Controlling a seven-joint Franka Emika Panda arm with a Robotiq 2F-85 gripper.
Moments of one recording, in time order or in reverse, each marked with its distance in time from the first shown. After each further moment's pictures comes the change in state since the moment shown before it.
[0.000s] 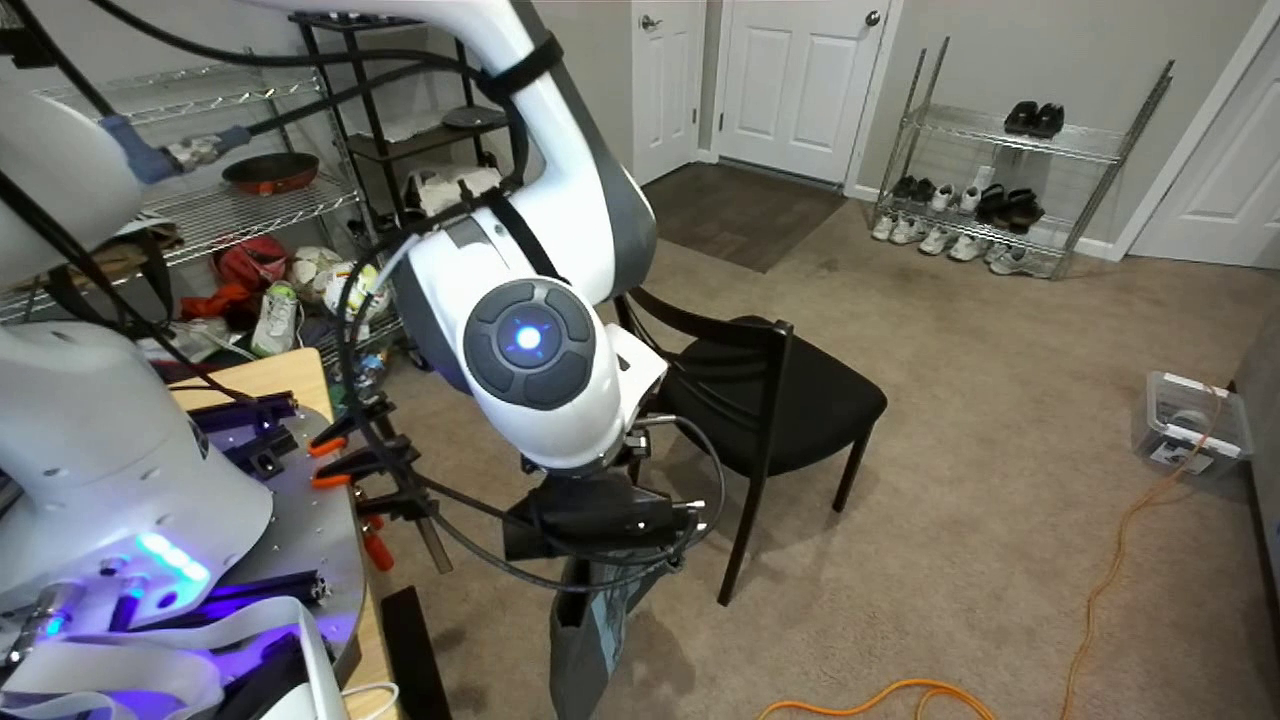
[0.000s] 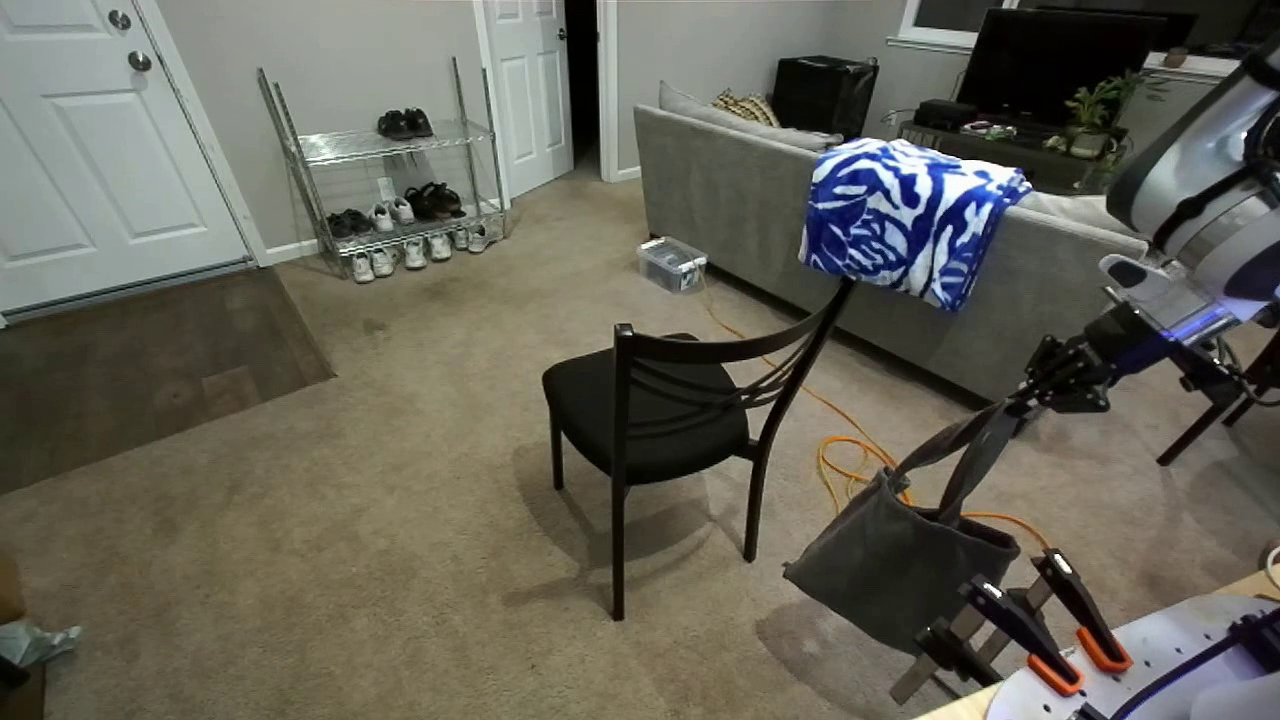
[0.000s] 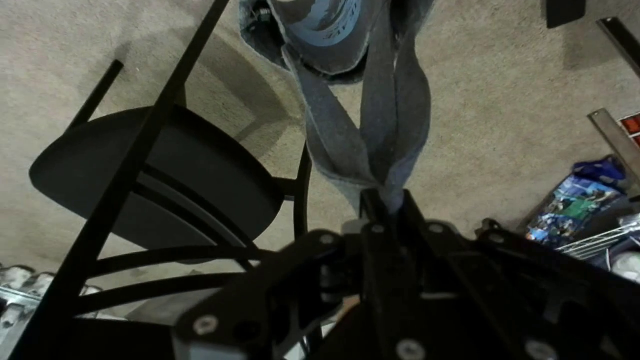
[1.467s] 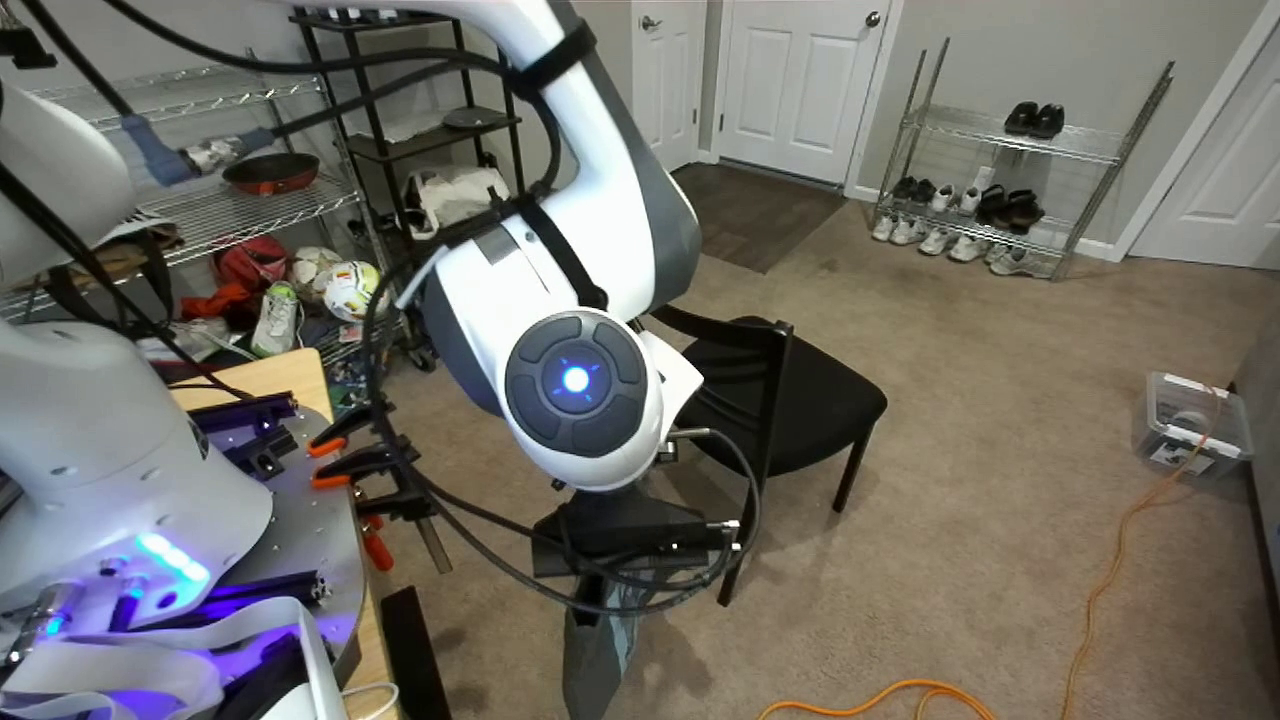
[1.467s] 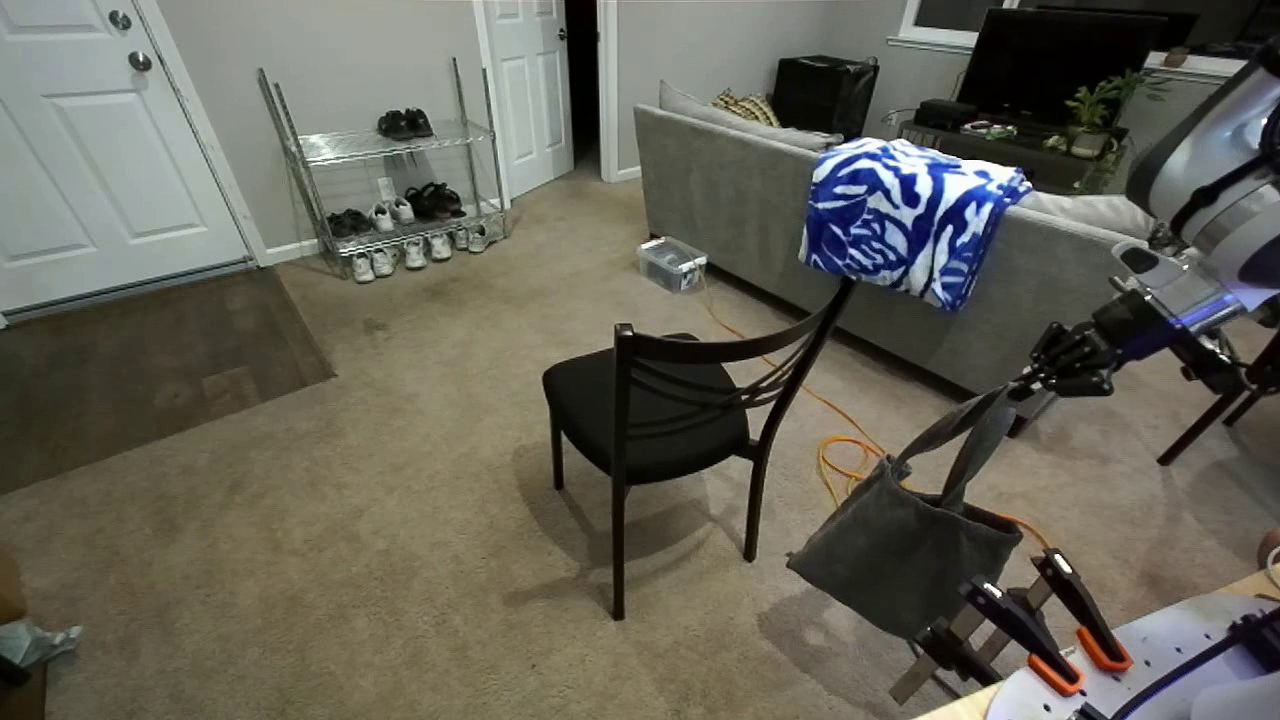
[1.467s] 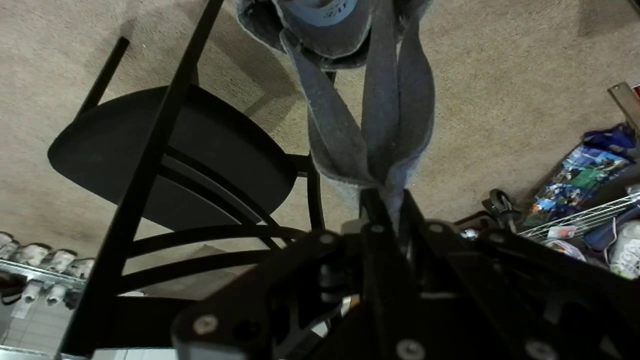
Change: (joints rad) arm 0.092 0.023 -0.166 0.085 -0.021 -0.139 0.009
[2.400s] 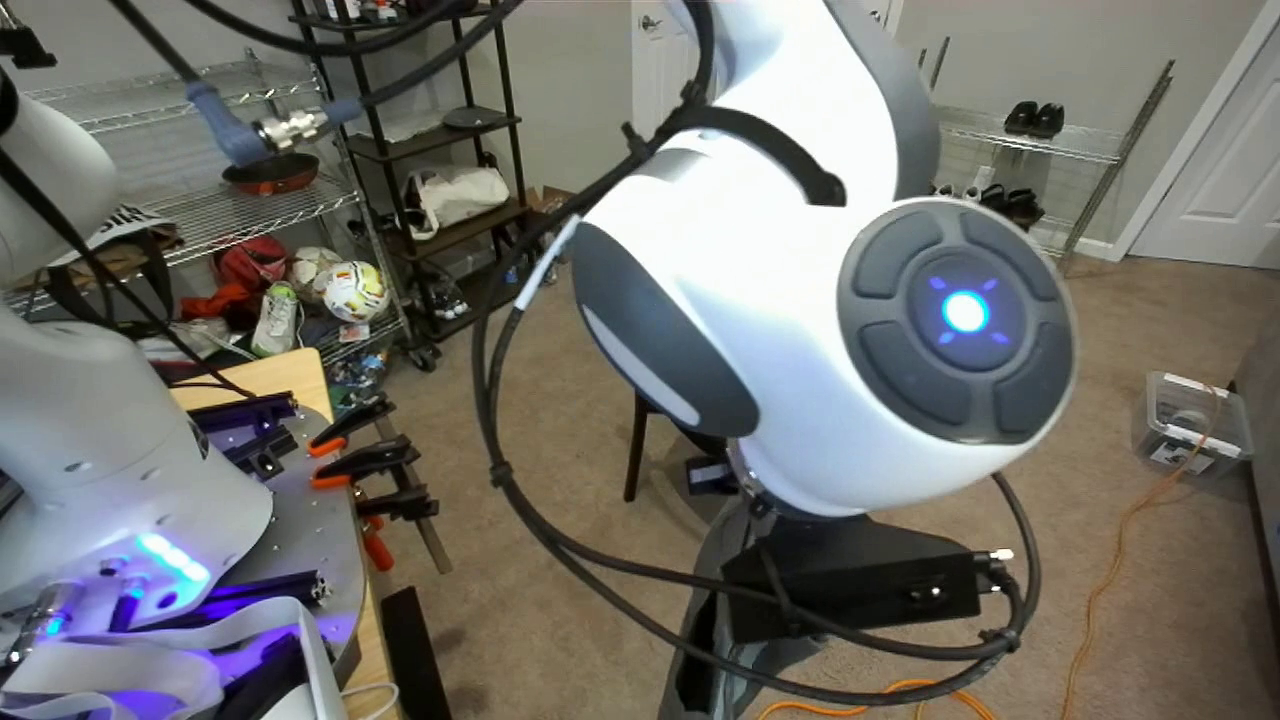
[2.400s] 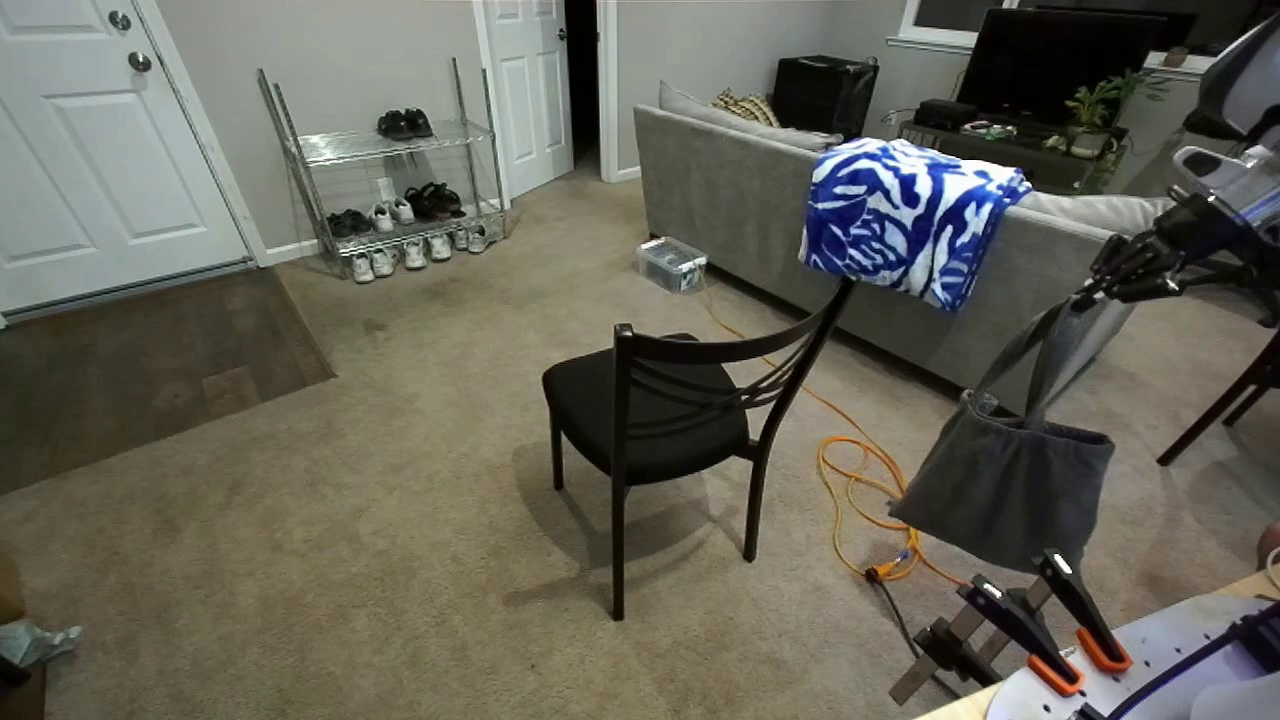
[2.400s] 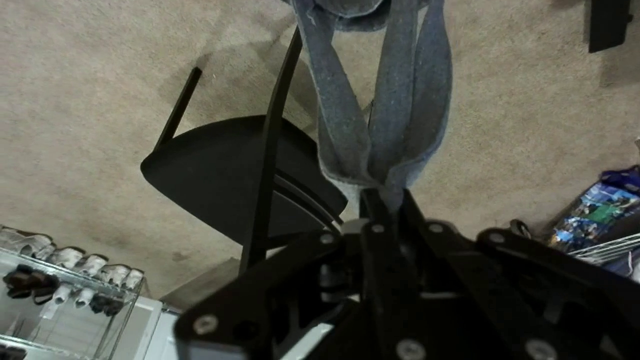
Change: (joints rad) arm 0.149 0.078 -0.325 0.394 -0.244 -0.261 0.169
